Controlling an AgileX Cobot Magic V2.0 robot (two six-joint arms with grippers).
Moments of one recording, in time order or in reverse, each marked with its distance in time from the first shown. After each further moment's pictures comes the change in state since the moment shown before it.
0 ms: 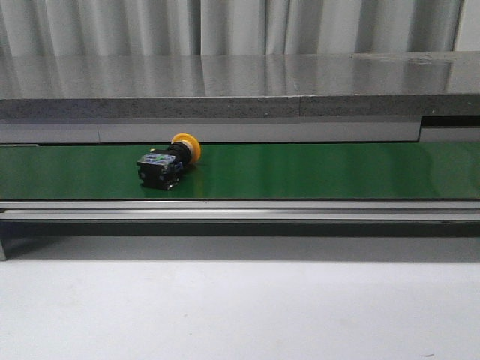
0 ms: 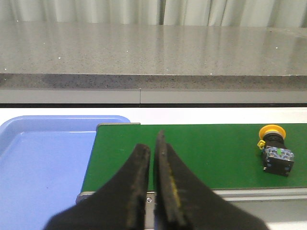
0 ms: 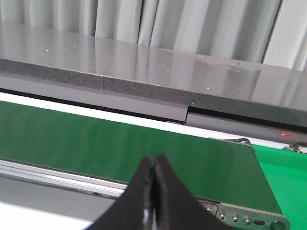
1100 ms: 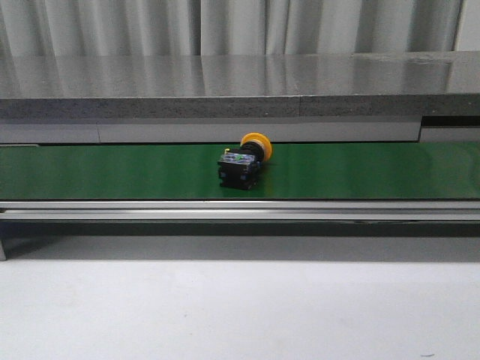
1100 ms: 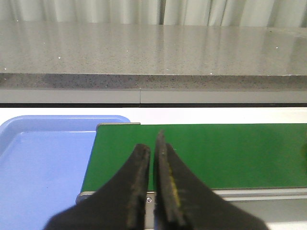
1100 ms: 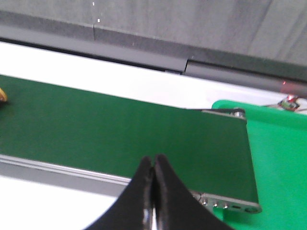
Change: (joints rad) left arm 0.000 0.000 0.000 0.000 0.000 0.000; right arm 0.000 0.611 -0.660 0.016 0.500 0.000
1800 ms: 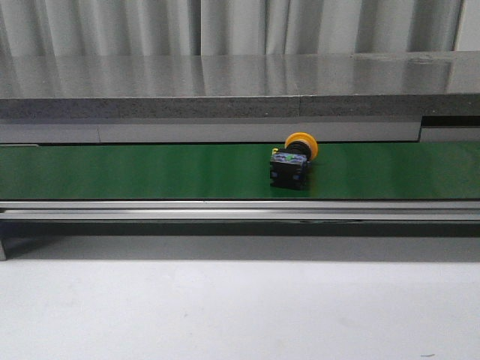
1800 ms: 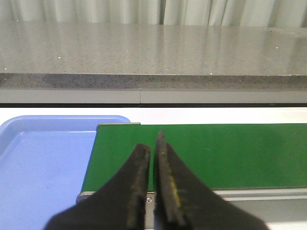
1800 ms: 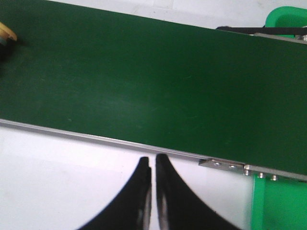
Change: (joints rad) left arm 0.000 0.000 0.000 0.000 0.000 0.000; right arm 0.000 0.469 -0.201 0.069 0.146 0.000
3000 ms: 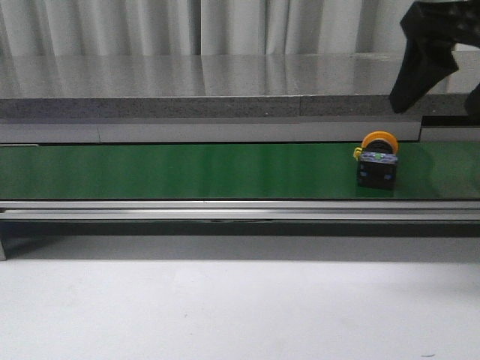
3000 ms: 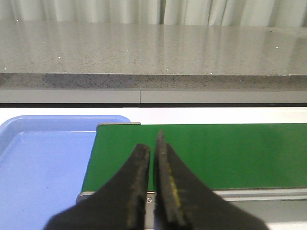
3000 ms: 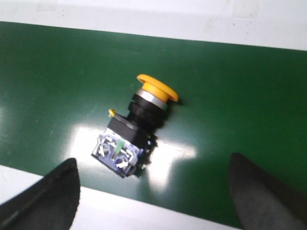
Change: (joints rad) left arm 0.000 0.000 0.000 -0.002 0.000 0.000; right arm 0.095 0.334 -0.128 0.241 -0.160 -0.041
